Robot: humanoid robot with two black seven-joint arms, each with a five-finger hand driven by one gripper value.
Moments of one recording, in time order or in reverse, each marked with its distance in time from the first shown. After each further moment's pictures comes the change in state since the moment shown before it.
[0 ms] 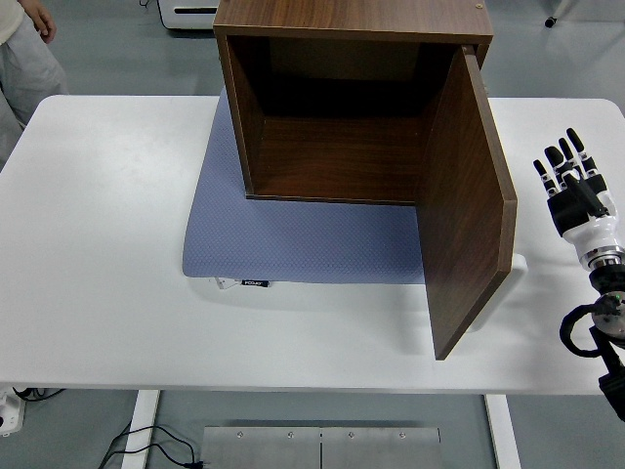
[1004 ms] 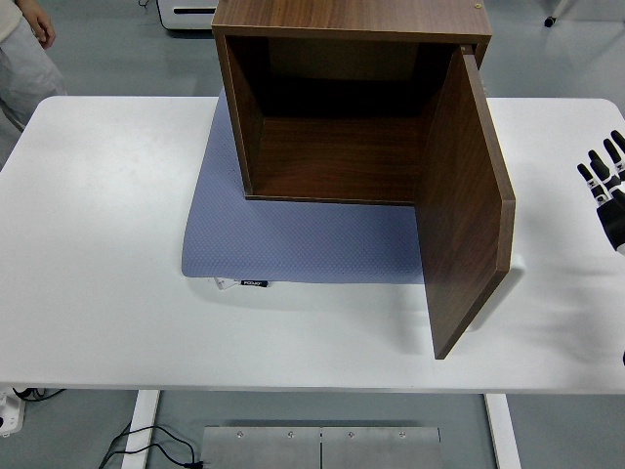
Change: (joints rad) left arm 0.000 0.000 0.000 0.000 0.000 0.000 0.000; right arm -0.196 -0.197 -0.003 0.249 0.001 0.014 -0.005
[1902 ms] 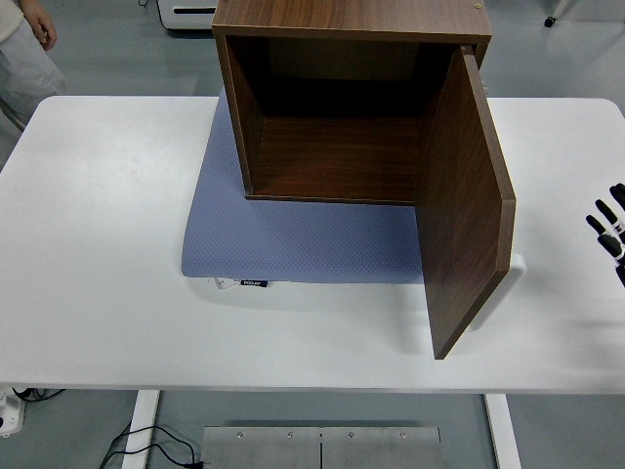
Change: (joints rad) left arm 0.000 0.000 0.000 0.000 0.000 0.000 0.000; right arm -0.411 -0.097 0.070 0.403 -0.142 0.051 0.035
